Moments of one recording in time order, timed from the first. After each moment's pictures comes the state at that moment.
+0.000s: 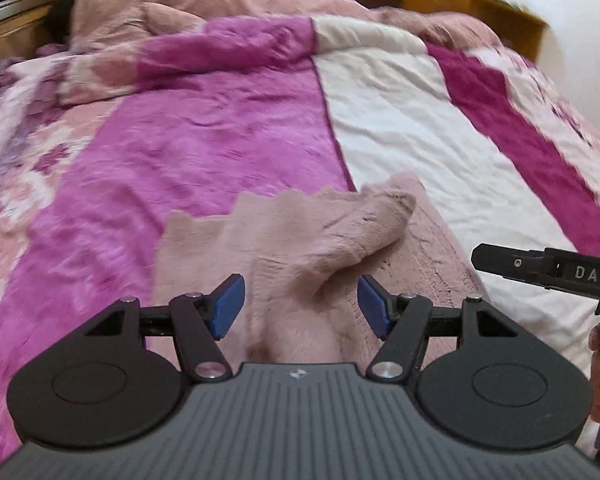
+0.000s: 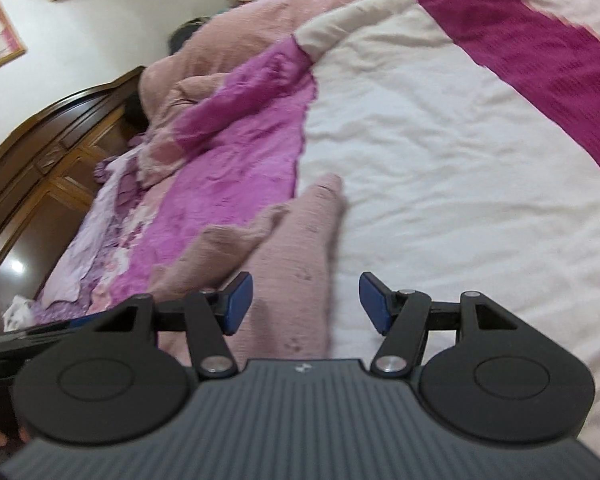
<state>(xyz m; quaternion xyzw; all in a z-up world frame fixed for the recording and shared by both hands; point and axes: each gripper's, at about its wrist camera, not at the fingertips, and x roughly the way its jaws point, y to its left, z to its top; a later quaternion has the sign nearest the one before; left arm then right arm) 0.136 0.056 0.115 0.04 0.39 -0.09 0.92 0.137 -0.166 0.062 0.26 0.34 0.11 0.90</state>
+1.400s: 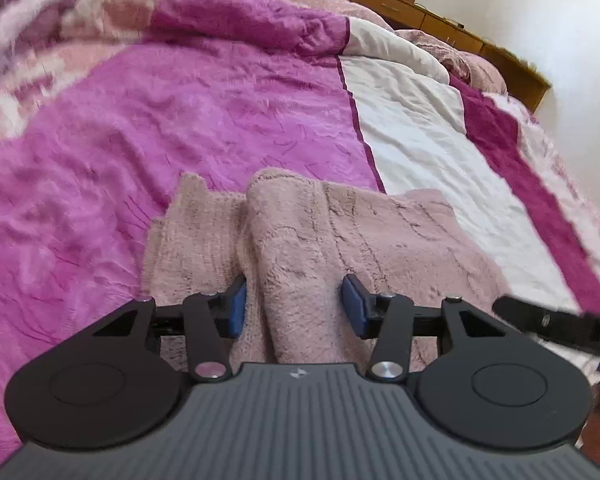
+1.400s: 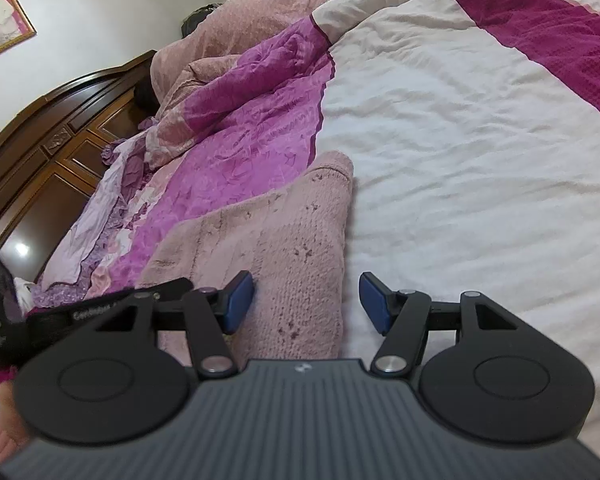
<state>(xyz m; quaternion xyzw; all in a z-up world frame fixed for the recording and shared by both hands) 0.186 0.128 0.051 -0.11 0.39 -0.11 0.91 0.140 -0.140 0.049 0.24 0.34 0.14 0.90</state>
